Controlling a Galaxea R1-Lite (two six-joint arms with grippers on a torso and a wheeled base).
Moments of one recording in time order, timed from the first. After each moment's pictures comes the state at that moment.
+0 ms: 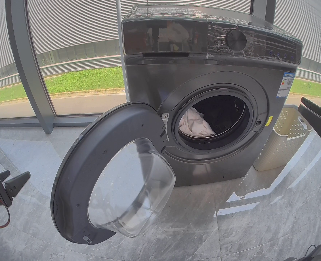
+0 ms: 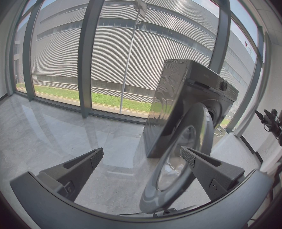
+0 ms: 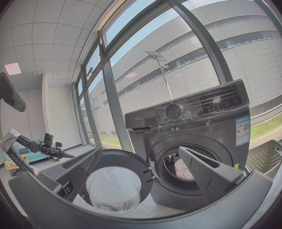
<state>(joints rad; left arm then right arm) 0.33 0.84 -0.42 -0.11 -0.47 -0.09 0.14 1.10 -0.44 -0.90 0.54 0.26</state>
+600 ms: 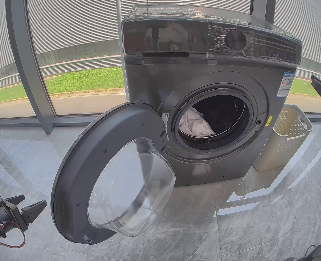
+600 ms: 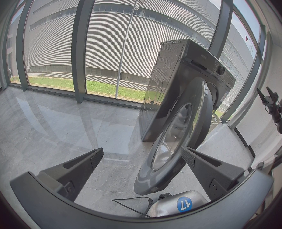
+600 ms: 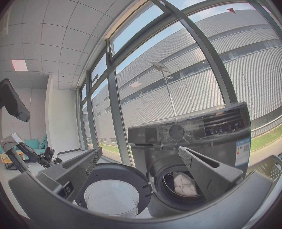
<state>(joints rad) 0.23 0.82 -0.27 -0.12 -0.43 -0.09 0.14 1.07 -0.54 -0.90 0.53 0.26</state>
